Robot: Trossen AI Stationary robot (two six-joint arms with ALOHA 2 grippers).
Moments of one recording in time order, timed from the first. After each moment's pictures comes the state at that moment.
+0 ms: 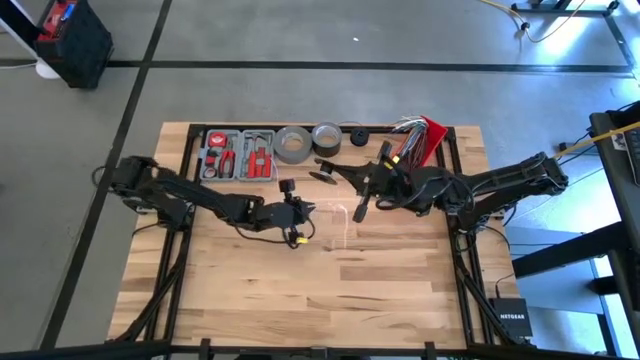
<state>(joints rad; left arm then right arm) -0.17 1.54 0.88 0.09 -0.61 0.16 0.22 1.28 1.13 0.21 0.58 -0.20</state>
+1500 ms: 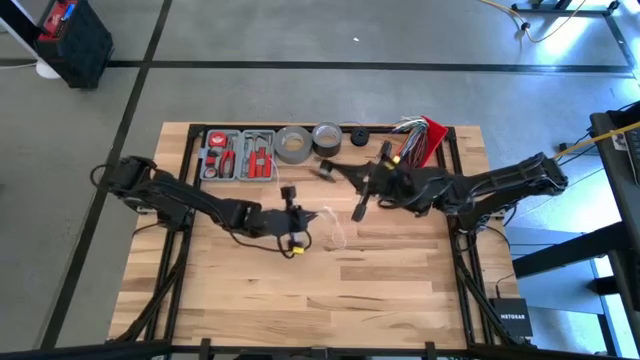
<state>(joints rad) -0.24 1.53 0.88 0.09 -0.60 0.16 0.22 1.28 1.13 0.26 0.62 -0.24</state>
